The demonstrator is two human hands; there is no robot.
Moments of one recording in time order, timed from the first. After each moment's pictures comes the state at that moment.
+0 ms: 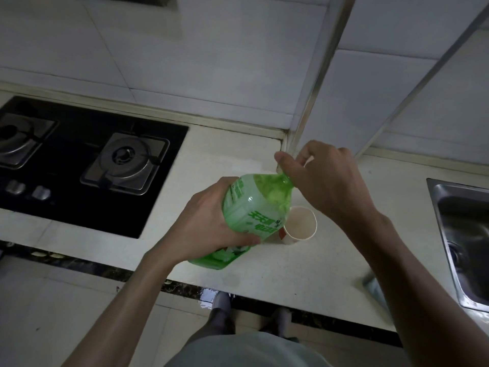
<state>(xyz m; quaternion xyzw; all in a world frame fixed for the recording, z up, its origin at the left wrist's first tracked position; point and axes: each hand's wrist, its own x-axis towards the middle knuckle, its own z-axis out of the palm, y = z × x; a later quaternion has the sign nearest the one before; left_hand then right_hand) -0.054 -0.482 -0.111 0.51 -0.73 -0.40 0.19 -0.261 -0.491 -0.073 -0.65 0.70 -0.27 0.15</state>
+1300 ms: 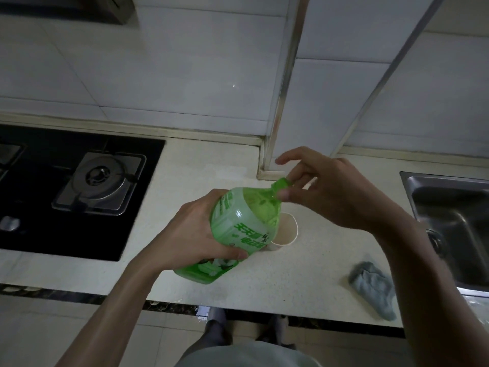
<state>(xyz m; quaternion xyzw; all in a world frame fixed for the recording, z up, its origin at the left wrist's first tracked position) -0.071 -0.498 -0.112 0.47 -0.76 -0.43 0.12 -0.319 -0.473 -0.055 -0.72 0.60 -0.21 0.29</state>
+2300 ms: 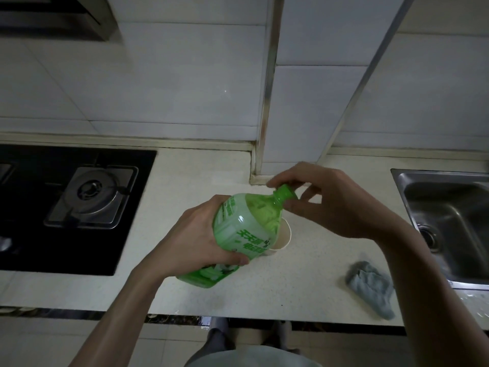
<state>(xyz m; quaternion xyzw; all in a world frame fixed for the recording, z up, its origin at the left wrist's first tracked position) -0.091 -0.500 -0.114 0.45 -0.78 -0.42 0.11 -0.343 -0.465 -0.069 -0.75 0.56 -0.24 0.27</state>
